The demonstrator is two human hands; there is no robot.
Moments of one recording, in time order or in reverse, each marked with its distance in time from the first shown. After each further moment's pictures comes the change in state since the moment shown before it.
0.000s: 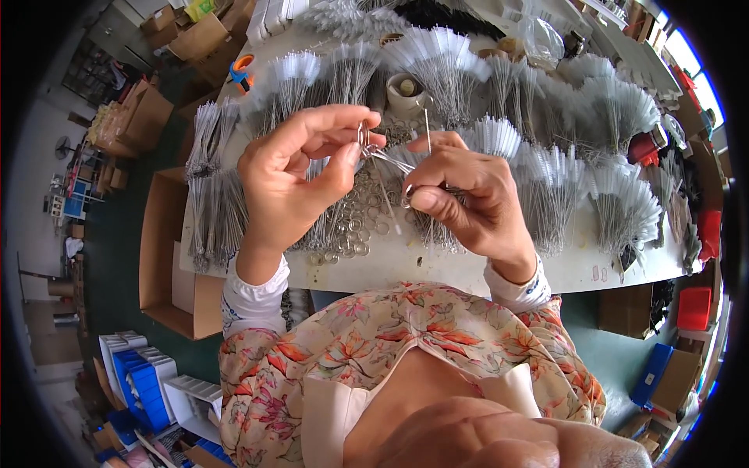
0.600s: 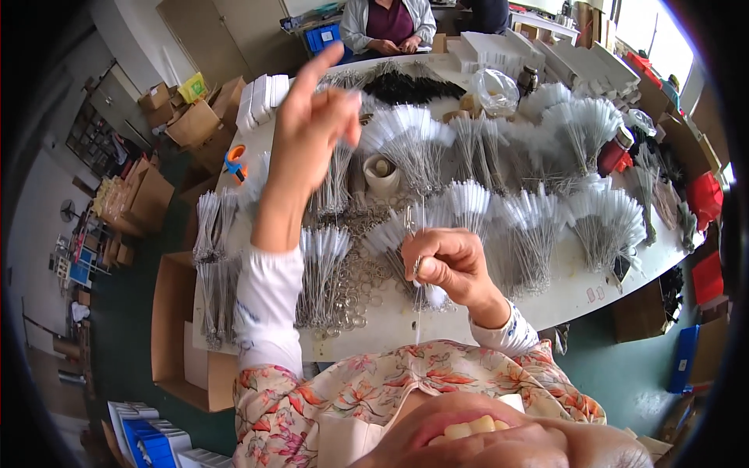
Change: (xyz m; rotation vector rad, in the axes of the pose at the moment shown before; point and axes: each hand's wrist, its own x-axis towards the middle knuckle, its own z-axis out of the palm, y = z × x) left_hand 0.124 -0.024 0.024 -0.299 -0.153 -0.060; right_hand -0.038 0.009 -0.009 0.524 0.166 0.157
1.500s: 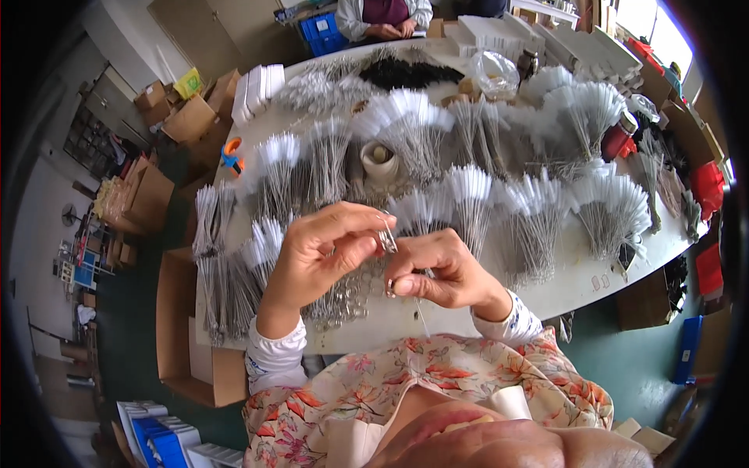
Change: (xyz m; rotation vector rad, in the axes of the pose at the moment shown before) left_hand -0.111 0.012 0.017 0.132 -0.258 -0.125; right_hand 0.008 -0.002 0.001 -0.280 -0.227 -0.022
